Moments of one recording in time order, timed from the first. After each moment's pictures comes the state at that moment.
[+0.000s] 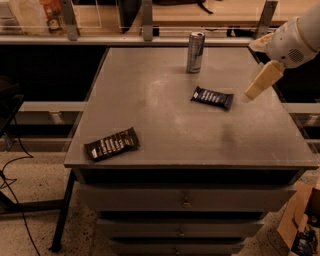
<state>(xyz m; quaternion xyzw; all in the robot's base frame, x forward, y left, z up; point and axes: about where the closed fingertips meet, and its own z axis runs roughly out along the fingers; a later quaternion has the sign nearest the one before) 0.620 -0.230 0.926 -0.57 0.75 0.08 0.32</state>
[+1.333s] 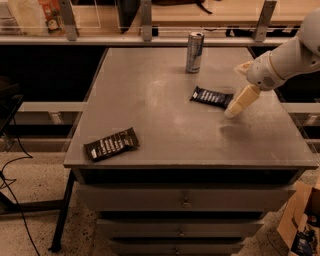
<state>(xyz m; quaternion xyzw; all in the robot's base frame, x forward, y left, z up) 0.664 -0.225 0.836 -0.56 0.75 0.12 0.32</state>
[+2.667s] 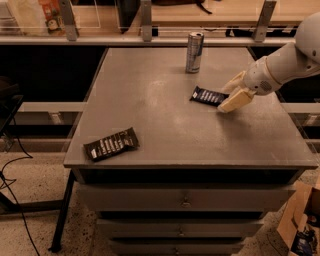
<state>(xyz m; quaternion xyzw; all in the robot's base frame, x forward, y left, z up) 0.658 -0.219 0.820 -0.57 0.75 0.14 0.31</state>
